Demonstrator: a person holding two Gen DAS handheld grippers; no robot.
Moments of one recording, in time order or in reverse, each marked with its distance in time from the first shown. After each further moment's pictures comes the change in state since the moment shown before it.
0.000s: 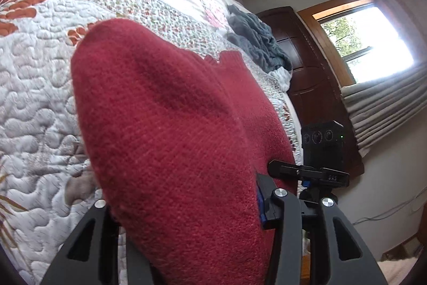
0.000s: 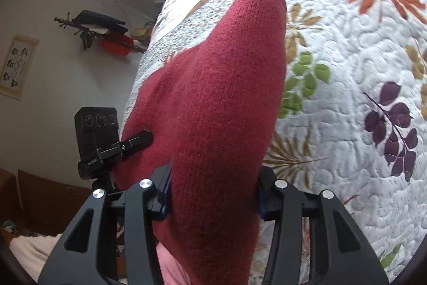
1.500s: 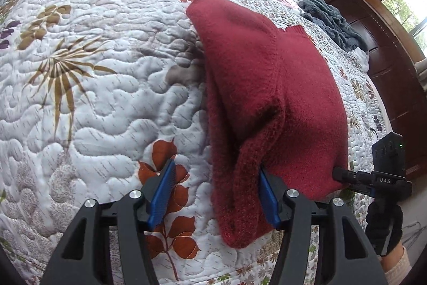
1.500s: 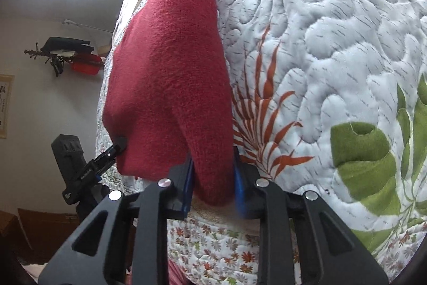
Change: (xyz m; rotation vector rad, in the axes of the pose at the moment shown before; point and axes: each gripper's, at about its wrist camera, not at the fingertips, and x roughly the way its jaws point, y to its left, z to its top) left arm -0.035 0.029 -0.123 0.040 -0.020 0.497; right arm -0.005 -0.072 -0.137 0.210 -0.020 -0.099
